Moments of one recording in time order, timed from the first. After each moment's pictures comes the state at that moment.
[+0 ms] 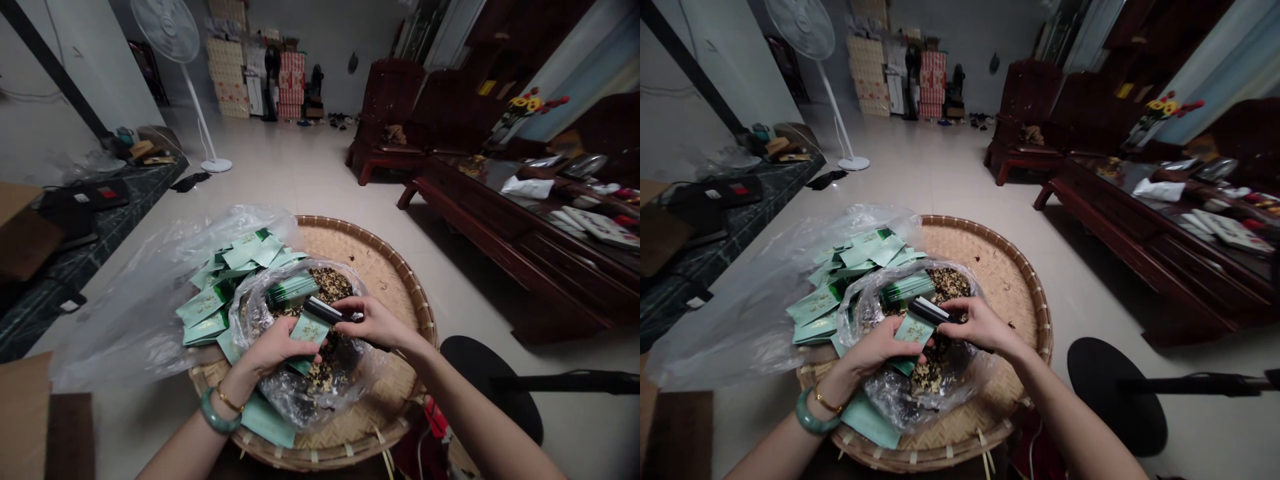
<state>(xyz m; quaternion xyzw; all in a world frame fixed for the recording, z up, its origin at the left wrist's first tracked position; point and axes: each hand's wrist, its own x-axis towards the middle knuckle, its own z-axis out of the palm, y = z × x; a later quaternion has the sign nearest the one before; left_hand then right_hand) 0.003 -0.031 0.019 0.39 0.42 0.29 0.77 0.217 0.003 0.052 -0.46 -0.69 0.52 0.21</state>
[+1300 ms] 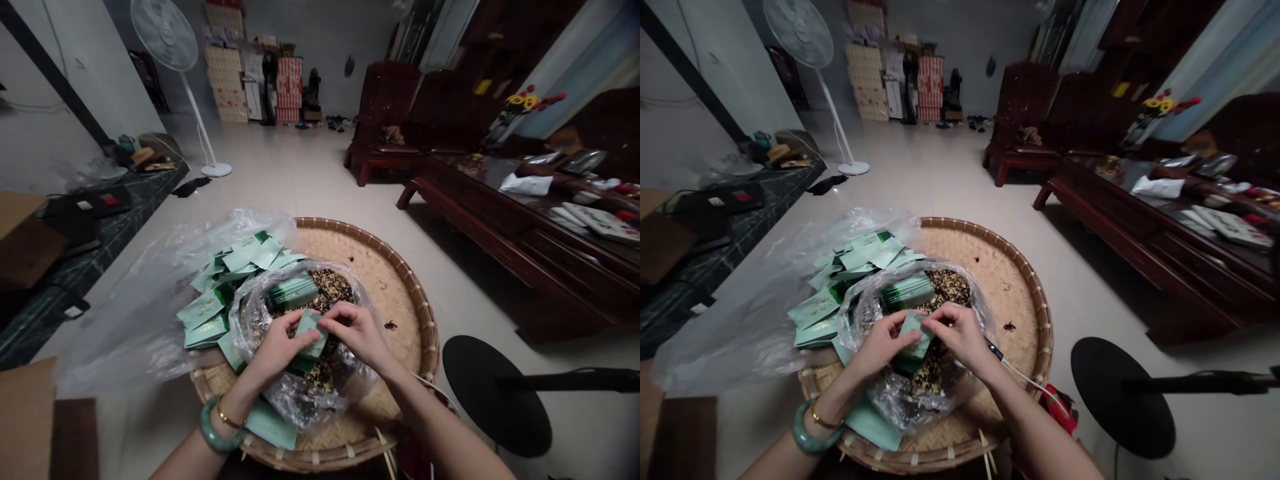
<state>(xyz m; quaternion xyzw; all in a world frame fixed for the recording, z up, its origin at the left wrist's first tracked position) 0.007 -0.033 0.017 0.55 0.49 0.39 0.55 0.185 -0.019 0.030 -0.45 -0.68 0.43 0.39</state>
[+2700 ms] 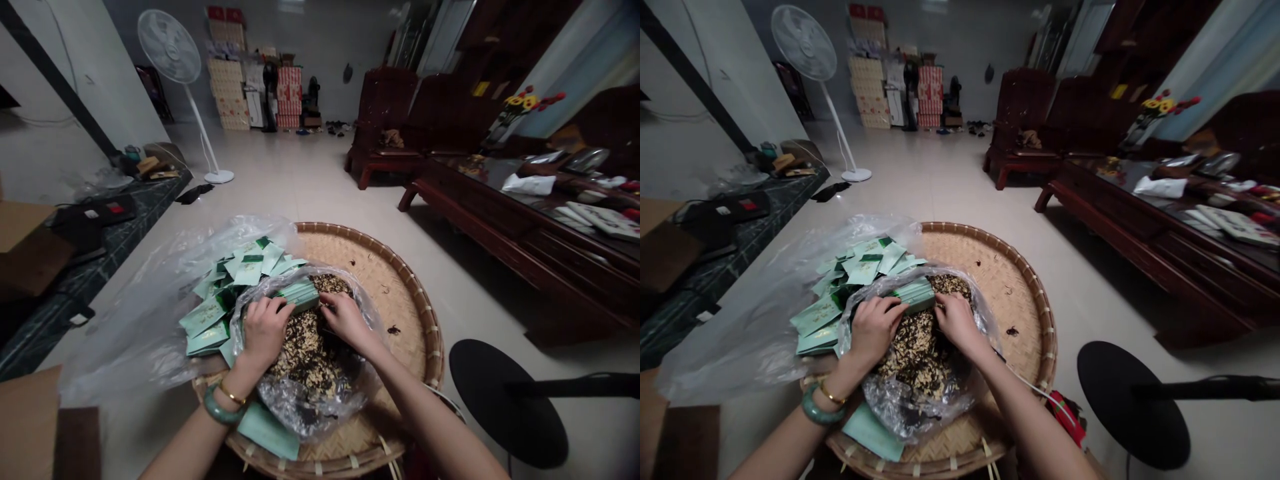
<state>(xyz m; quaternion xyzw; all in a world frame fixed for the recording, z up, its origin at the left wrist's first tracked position) -0.021 -0.009 -0.010 0.79 0.55 0.24 -0.11 0.176 0.025 -0.007 -0.54 -0.78 0.23 0.22</state>
